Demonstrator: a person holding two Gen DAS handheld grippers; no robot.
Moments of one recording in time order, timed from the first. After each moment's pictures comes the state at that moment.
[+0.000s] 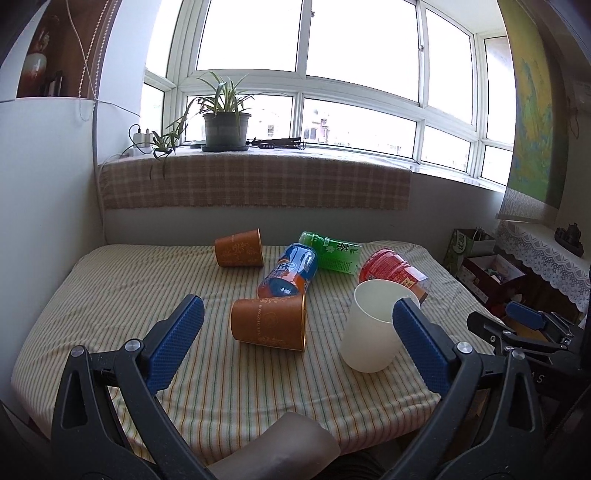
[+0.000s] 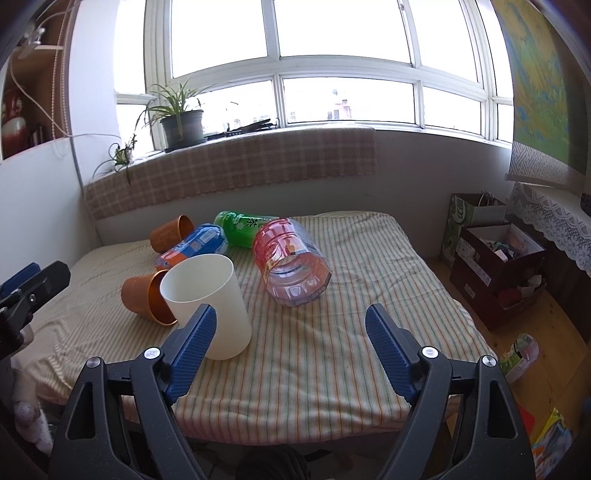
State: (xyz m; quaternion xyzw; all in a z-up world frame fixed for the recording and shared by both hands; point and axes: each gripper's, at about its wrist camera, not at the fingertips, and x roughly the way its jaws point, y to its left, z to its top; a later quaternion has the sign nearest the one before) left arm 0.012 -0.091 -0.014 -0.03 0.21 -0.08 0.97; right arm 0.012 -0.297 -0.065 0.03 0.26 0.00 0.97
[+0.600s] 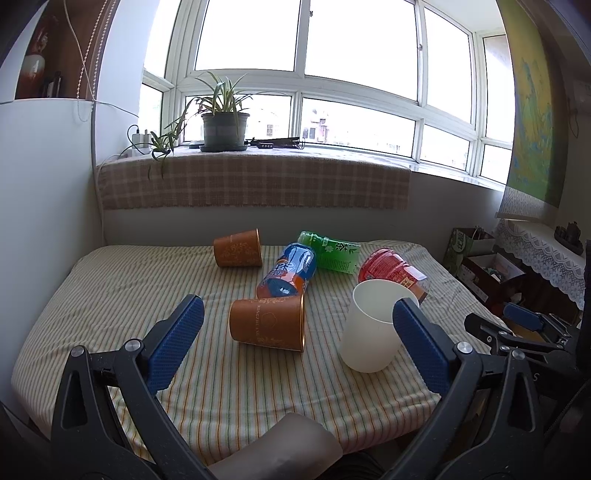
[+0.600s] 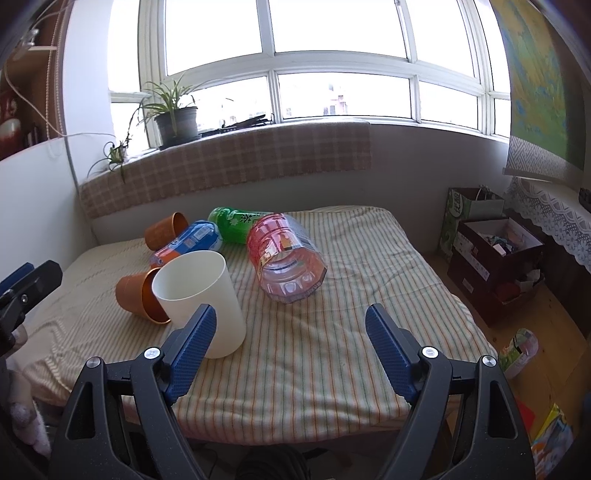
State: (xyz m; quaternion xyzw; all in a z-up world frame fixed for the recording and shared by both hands) left arm 0.012 -0.092 -0.014 -0.03 0.21 -0.08 0.97; right arm 0.016 -0.300 -0.069 0.04 0.27 -0.01 0.96
